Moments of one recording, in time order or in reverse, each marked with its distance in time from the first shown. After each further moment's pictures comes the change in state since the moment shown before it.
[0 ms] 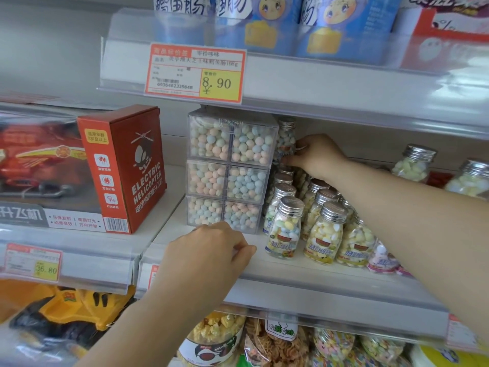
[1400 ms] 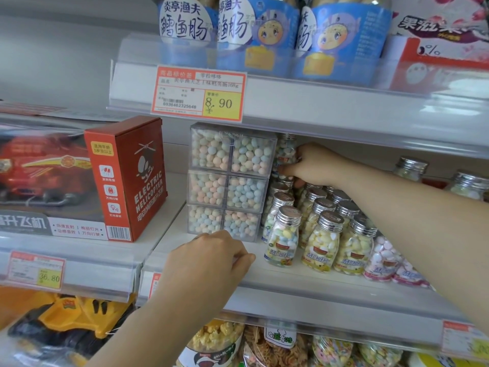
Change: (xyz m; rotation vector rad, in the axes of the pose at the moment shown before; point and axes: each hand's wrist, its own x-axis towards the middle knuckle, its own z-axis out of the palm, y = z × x) left_hand 0.001 -0.003 0.002 0.002 -0.008 0.024; right_hand -0.026 -0.032 -0.024 -0.103 -0.278 0.006
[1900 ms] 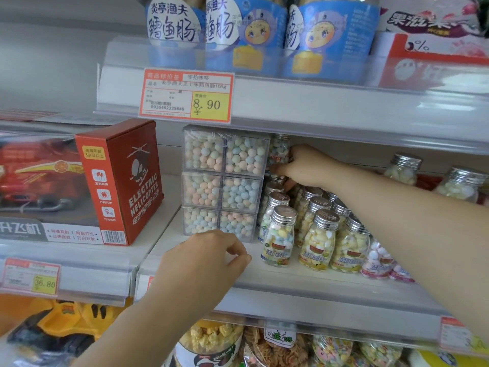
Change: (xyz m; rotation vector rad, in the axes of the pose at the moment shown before) left_hand 0.001 0.002 -0.011 -0.152 -0.049 -0.067; right_hand -0.011 -0.009 0.006 0.145 -0.034 -0.013
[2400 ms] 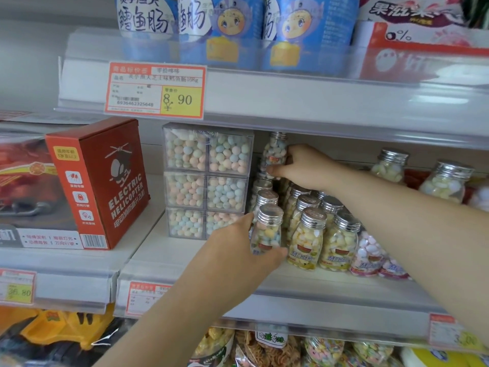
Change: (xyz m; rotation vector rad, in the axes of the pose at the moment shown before) left_hand 0.013 0.041 0.013 -0.418 -0.051 0.045; right_hand -0.009 0.016 -0.008 -0.033 0.056 -0.090
